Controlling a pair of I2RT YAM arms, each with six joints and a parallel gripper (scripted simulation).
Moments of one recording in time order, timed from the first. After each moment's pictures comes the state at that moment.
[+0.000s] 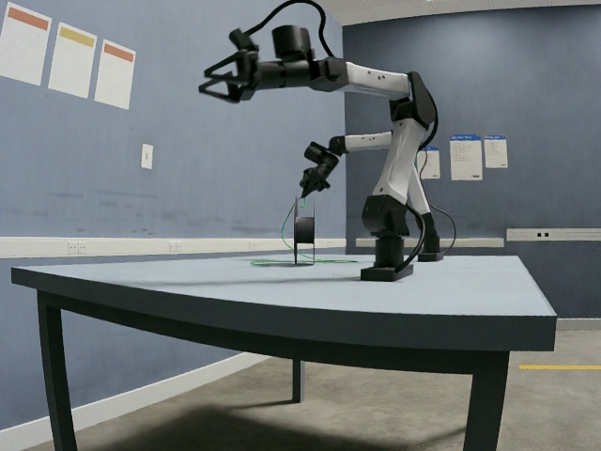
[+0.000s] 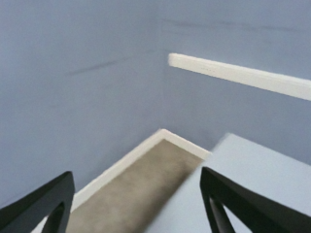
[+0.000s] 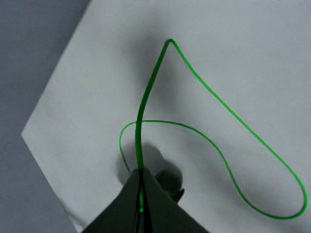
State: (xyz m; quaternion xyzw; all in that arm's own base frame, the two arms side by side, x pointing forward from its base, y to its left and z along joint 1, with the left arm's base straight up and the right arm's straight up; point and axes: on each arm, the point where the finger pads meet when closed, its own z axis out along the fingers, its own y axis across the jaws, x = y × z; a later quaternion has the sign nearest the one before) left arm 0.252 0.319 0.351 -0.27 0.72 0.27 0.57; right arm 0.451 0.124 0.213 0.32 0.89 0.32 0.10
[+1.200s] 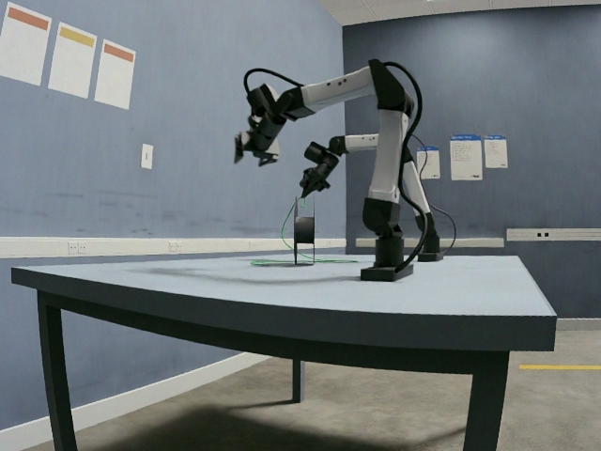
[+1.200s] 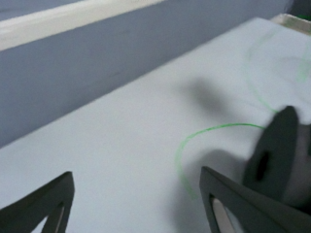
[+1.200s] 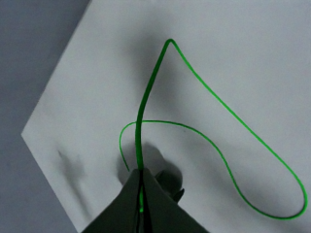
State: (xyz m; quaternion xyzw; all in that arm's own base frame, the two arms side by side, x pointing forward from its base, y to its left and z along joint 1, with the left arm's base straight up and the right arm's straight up) left arm 0.415 -0.104 0.271 0.29 0.80 -0.15 0.50; right arm 0.451 0.124 0.213 0.32 0.89 0.32 0.10
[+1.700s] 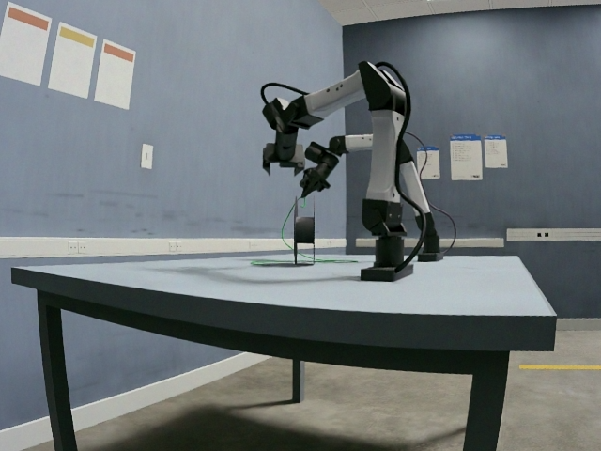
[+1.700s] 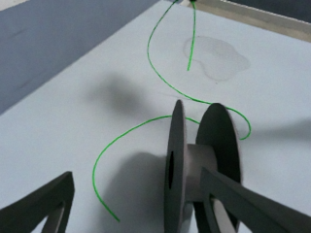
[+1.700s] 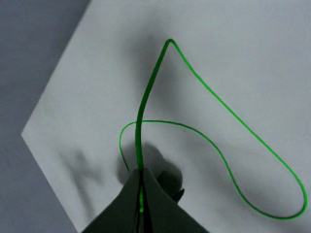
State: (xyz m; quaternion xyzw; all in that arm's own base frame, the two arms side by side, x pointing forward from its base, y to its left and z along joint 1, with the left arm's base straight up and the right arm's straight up) left arm 0.371 -0.214 0.254 0.42 0.75 -0.24 0.44; right arm 0.451 0.124 0.213 0.32 0.89 0.32 0.10
